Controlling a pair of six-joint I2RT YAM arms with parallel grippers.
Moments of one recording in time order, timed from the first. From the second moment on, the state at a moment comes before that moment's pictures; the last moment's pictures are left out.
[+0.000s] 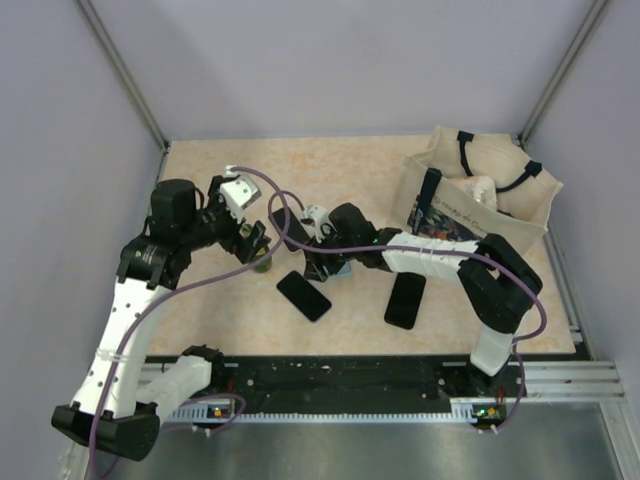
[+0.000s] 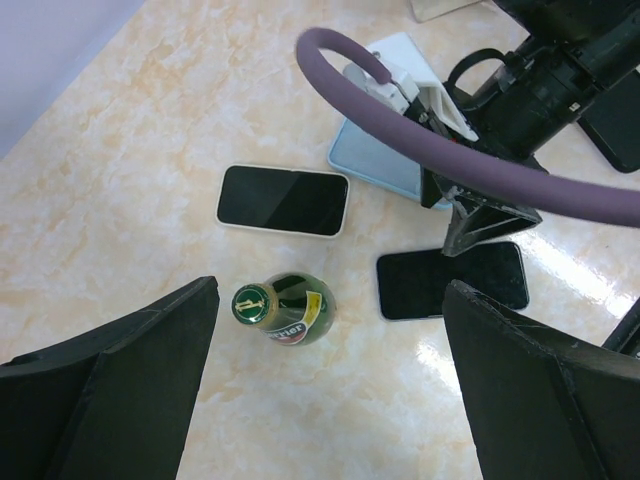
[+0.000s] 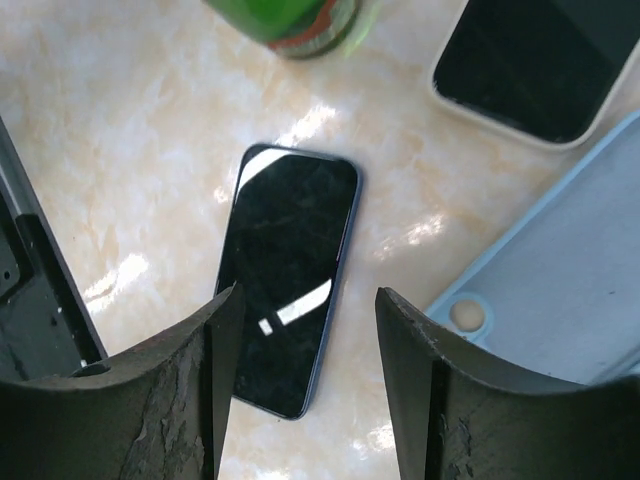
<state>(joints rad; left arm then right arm) -0.22 0.96 1.20 -0.76 0.49 0.44 0.85 1.77 1.09 -0.04 -0.37 0.14</state>
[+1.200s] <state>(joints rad) -0.22 0.93 1.28 -0.76 0.45 0.36 0.76 2.30 1.77 -0.21 -0.19 0.10</state>
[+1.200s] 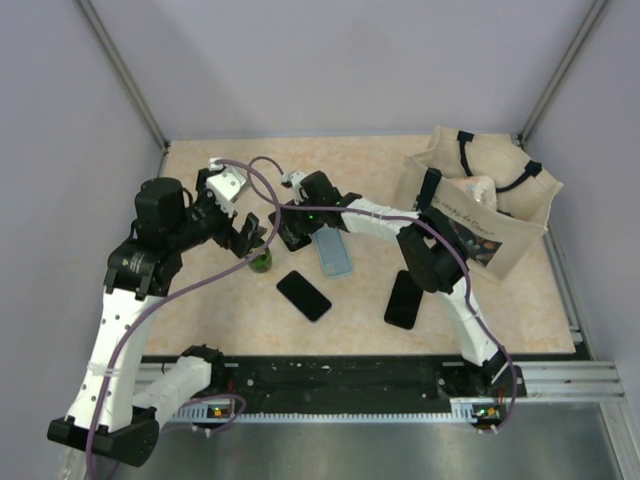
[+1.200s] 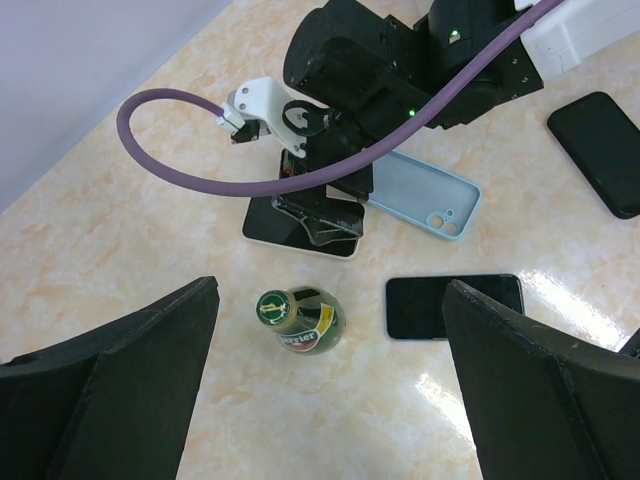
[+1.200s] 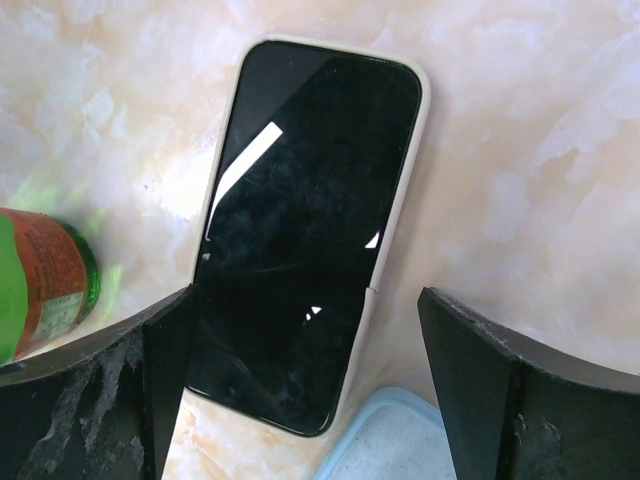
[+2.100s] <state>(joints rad) -0.22 0.92 1.26 -0.76 0.44 0.37 0.83 2.33 1.81 -0.23 -0.05 0.13</state>
